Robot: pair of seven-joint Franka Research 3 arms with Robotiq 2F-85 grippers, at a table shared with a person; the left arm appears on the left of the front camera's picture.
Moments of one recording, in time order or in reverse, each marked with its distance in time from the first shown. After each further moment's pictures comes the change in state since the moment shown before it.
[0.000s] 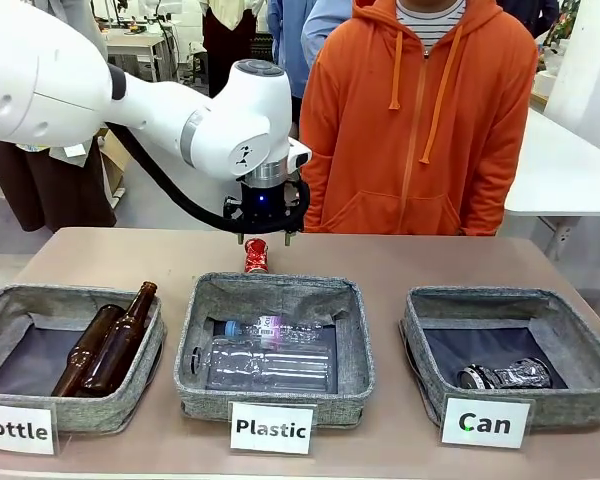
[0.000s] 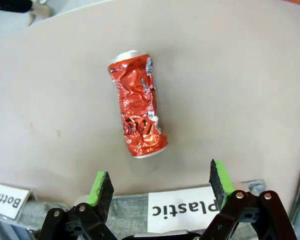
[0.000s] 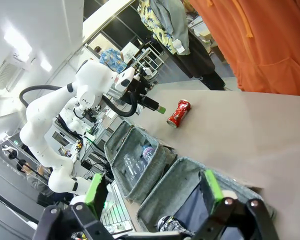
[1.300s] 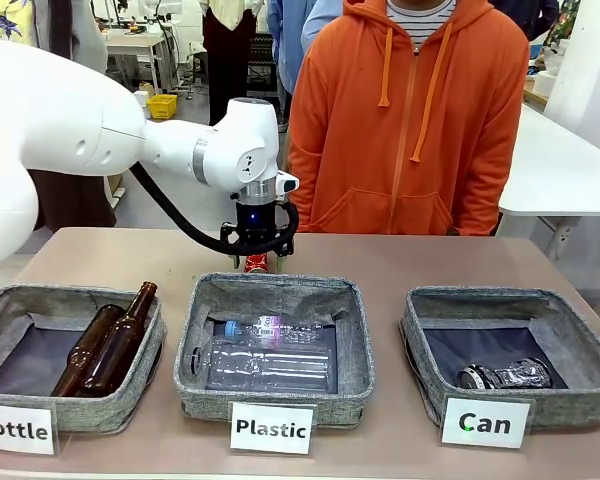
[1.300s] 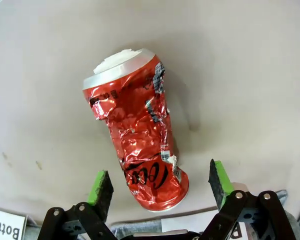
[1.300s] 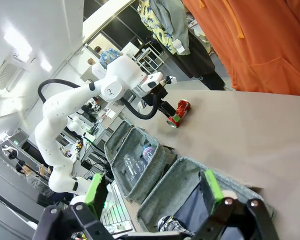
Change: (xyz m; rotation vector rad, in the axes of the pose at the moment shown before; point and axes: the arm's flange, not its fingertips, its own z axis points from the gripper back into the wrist) left arm 0.041 0.021 -0.087 -0.045 0.247 -0.042; right arm 0.000 0.000 0.000 0.000 0.000 0.000
